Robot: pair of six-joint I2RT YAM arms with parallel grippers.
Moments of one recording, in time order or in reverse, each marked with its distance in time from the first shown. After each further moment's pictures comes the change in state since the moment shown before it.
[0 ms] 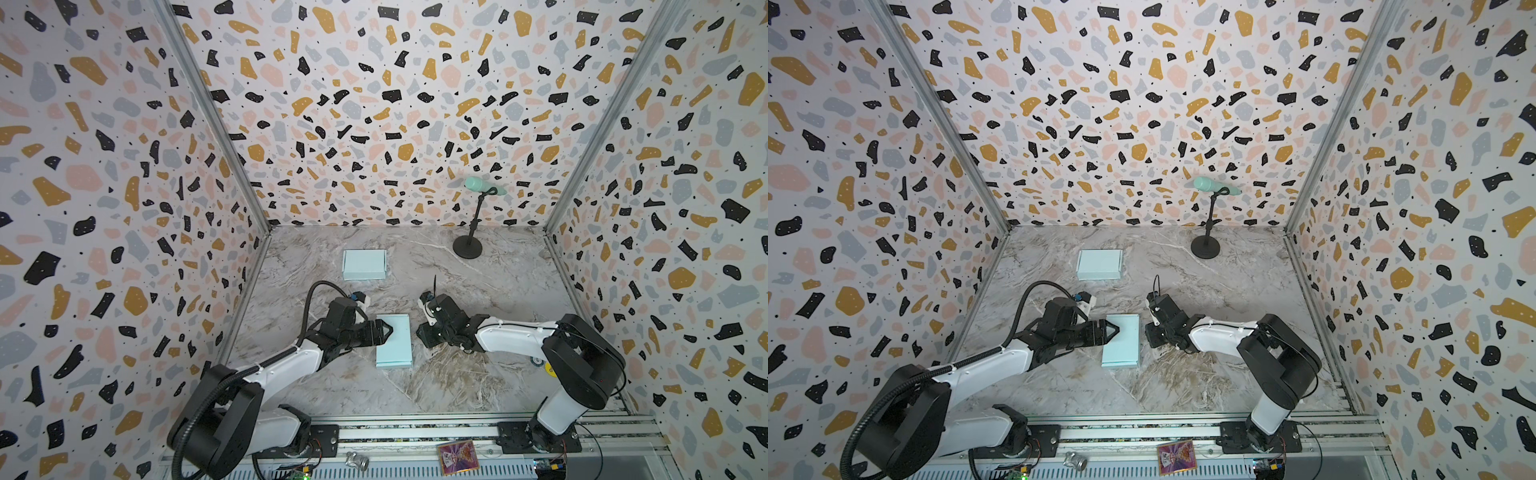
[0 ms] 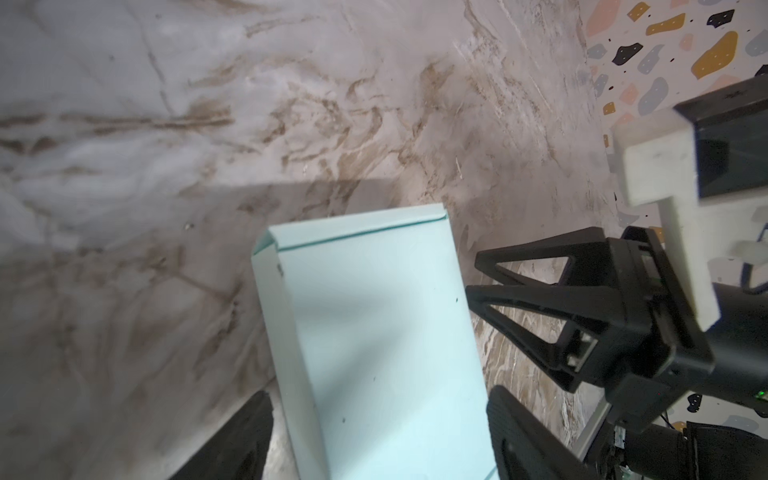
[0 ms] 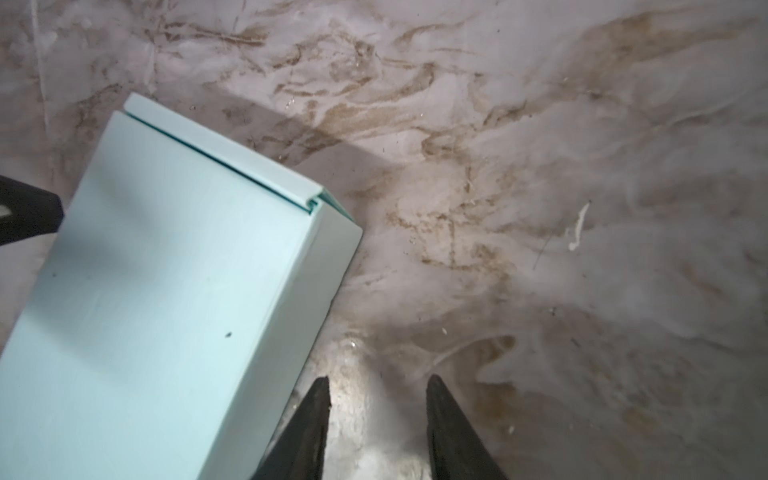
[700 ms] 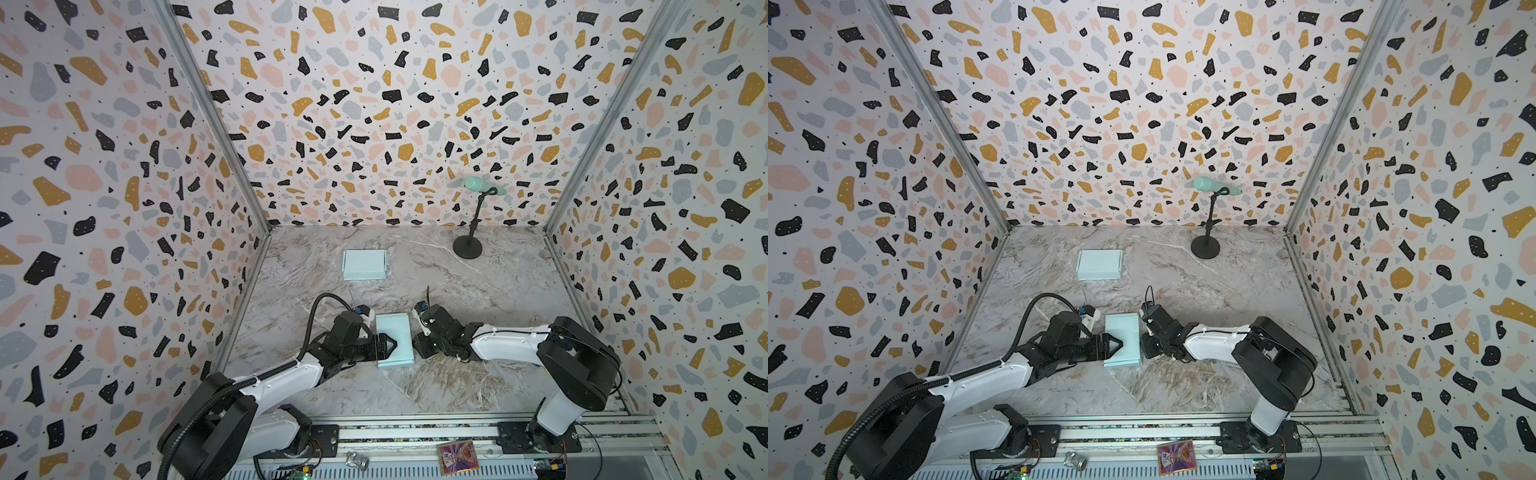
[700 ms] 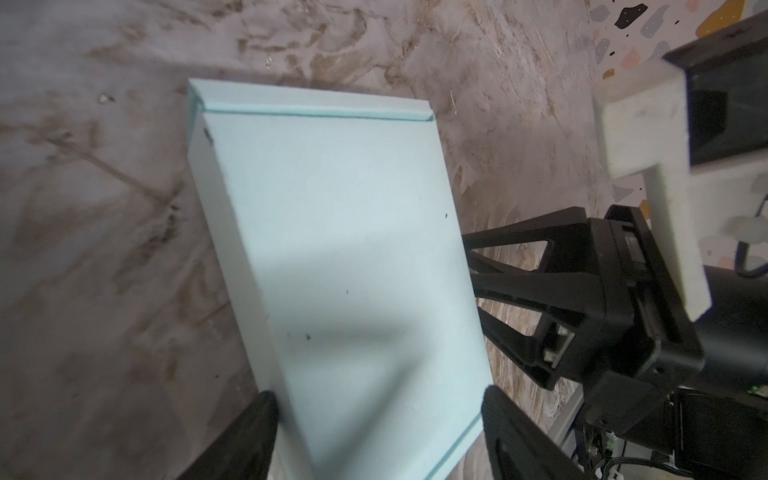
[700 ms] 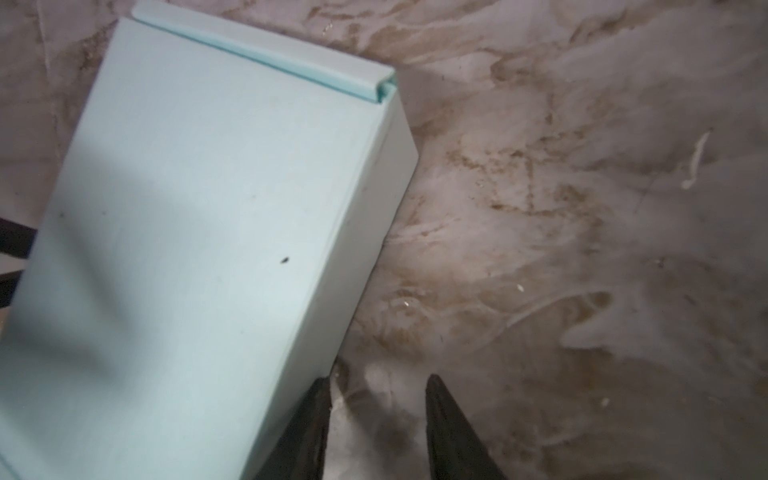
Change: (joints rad) left arm -0.127 -0.033 -0.071 0.058 -0.042 -0.121; right arm 0.077 0.027 -0.013 0.017 0.021 0.056
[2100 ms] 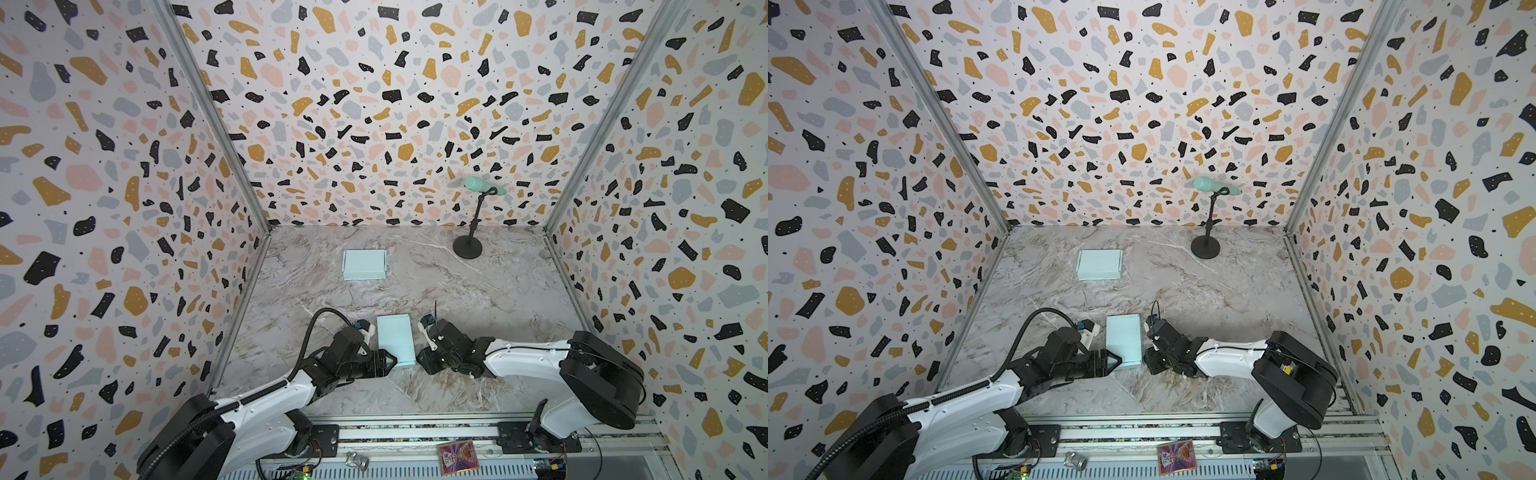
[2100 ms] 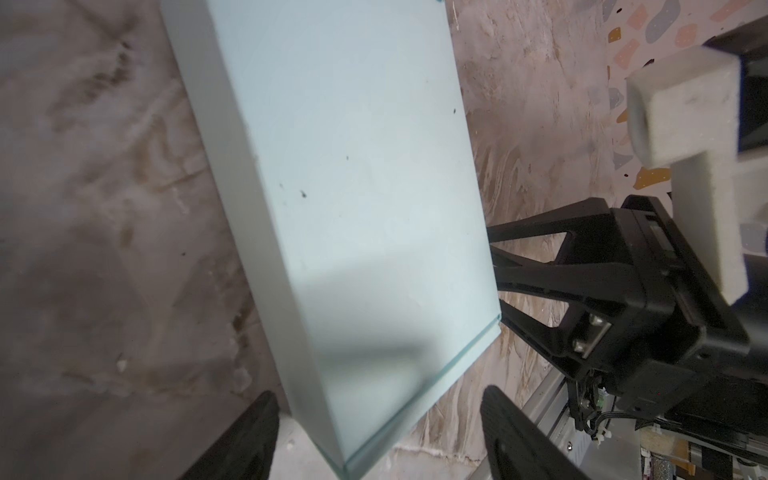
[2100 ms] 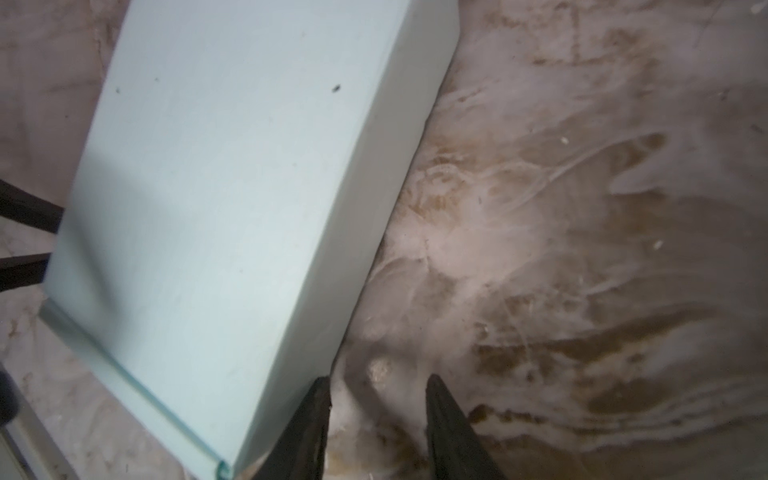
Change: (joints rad) left arm -0.103 -0.156 -0.103 -0.063 -0.031 -0.082; right arm 0.070 -0.145 -0.153 0.009 -0.011 0.094
